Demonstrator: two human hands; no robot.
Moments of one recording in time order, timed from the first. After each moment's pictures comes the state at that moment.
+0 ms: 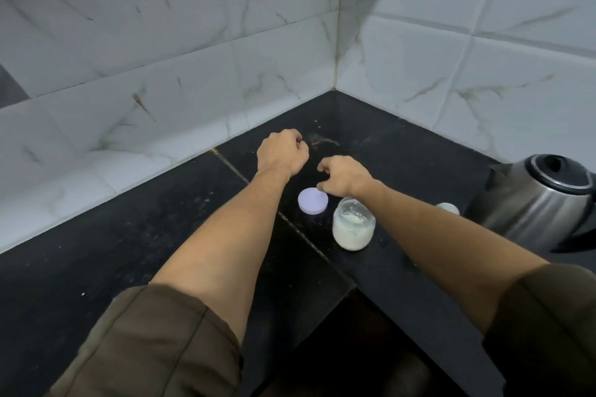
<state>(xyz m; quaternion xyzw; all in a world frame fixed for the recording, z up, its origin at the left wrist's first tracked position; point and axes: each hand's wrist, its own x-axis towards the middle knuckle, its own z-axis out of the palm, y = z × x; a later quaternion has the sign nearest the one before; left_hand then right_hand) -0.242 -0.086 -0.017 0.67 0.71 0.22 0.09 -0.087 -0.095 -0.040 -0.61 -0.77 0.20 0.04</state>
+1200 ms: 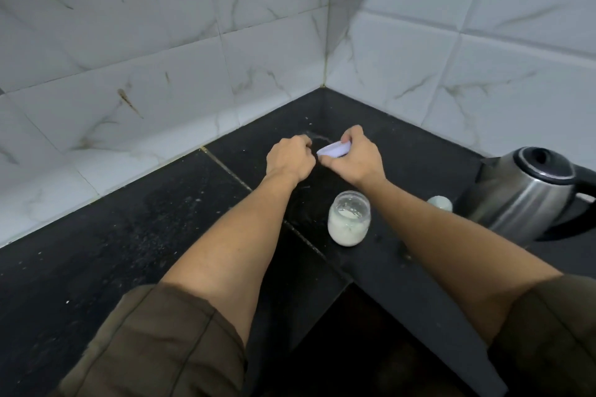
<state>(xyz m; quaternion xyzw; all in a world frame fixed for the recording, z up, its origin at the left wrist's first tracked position) -0.227 -0.083 -0.039 0.70 0.68 0.18 0.13 -0.069 -0.106 -0.042 -0.66 -0.63 0.22 0.35</state>
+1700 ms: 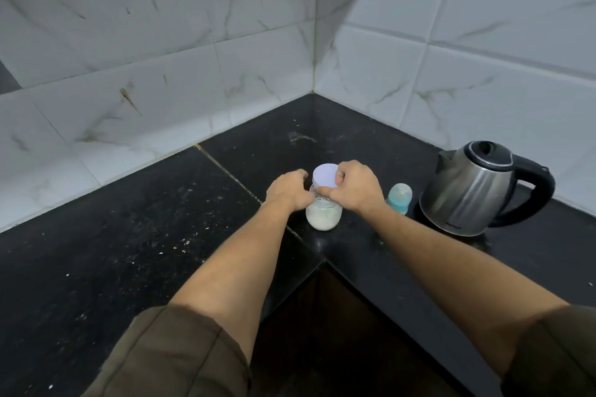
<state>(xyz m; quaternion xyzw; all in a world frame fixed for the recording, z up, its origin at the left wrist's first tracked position) -0.187 -0.166 -0.067 0.70 0.67 0.10 0.24 -0.022 -0.195 -0.044 -0.67 -0.68 0.17 0.23</state>
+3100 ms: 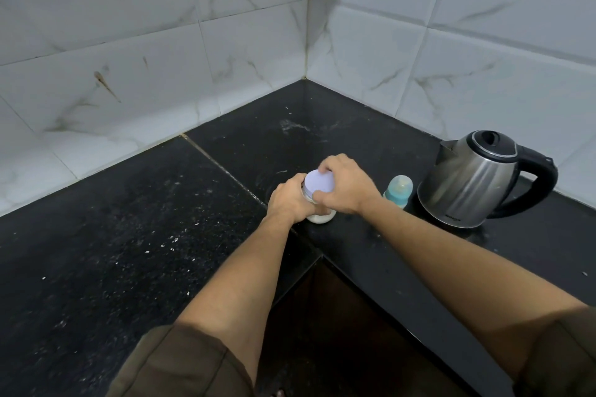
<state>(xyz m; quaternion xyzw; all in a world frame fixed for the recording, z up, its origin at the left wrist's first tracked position) -0.181 -0.176 -0.114 0.65 0.66 0.20 0.33 -0.027 -0.196 -0.055 -0.63 -0.74 0.16 0.14</state>
